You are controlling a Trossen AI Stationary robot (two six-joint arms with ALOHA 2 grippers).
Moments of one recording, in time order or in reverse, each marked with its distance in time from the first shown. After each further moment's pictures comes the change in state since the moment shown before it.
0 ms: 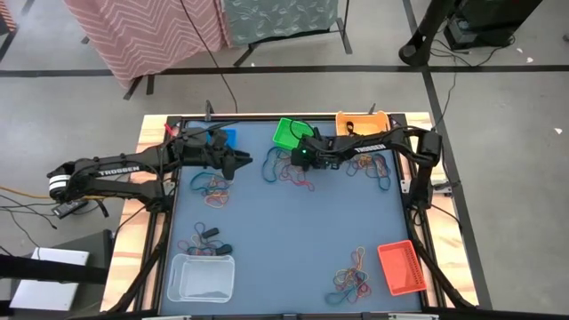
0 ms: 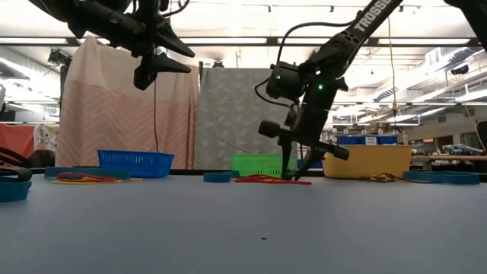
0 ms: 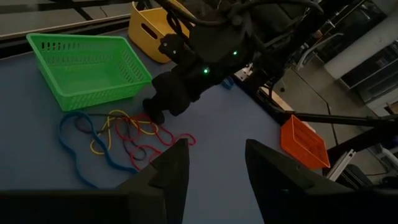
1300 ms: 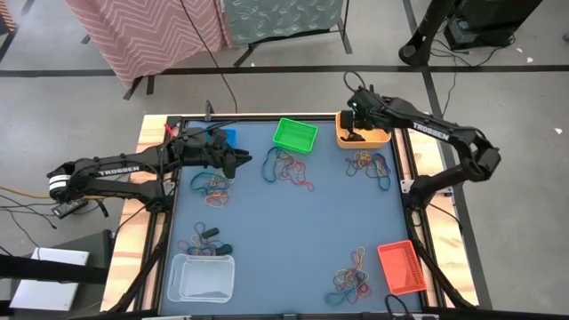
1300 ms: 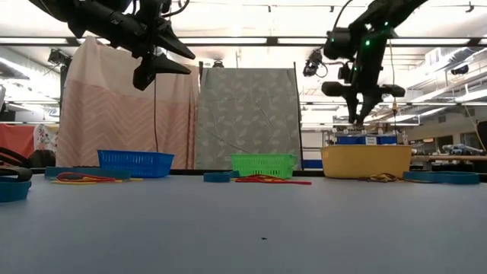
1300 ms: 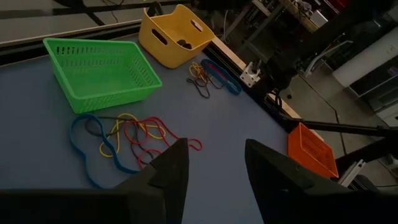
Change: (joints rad) left arm 0.000 0.000 0.000 0.001 -0.045 -0.012; right arm -0.385 -0.485 0.000 -0.490 0.204 -0.465
